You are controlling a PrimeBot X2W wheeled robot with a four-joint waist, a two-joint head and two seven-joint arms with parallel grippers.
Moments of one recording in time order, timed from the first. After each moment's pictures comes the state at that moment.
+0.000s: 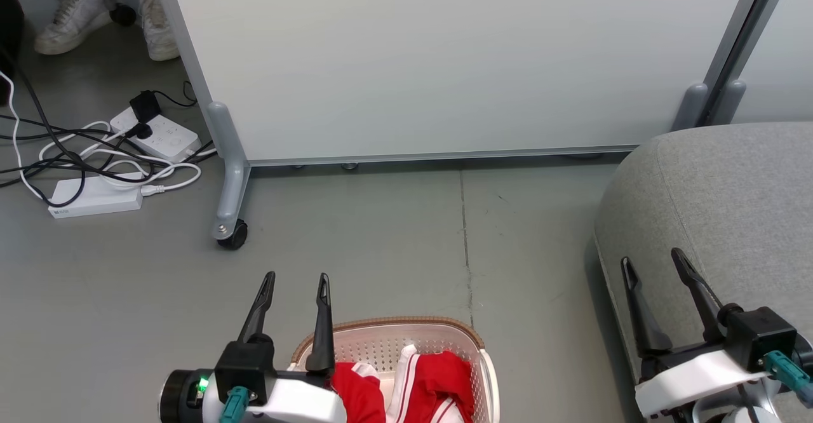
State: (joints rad) left arm -0.02 0.06 -0.35 0.12 -0.22 0.27 -0.23; right arm -0.06 -0.10 0.07 0.17 0.17 0.13 -0.22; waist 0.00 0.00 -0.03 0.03
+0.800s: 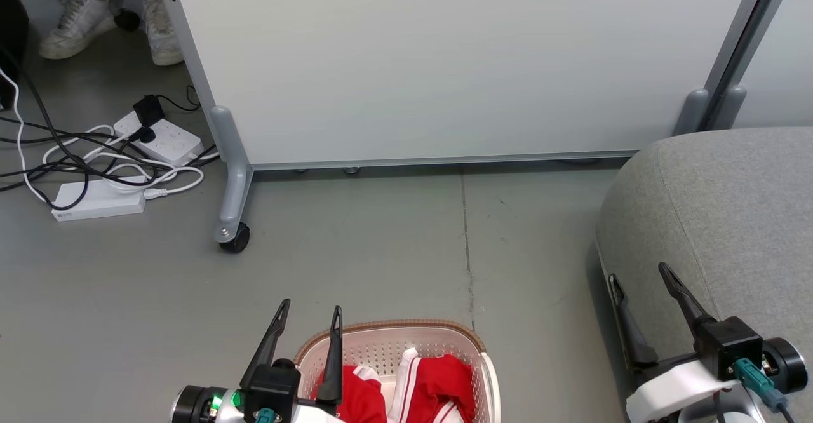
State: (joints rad) left arm 0.00 0.05 -0.35 0.24 -0.08 0.23 -0.26; right arm -0.07 -0.07 0.07 0.27 0.02 0.13 -0.26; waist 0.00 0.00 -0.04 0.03
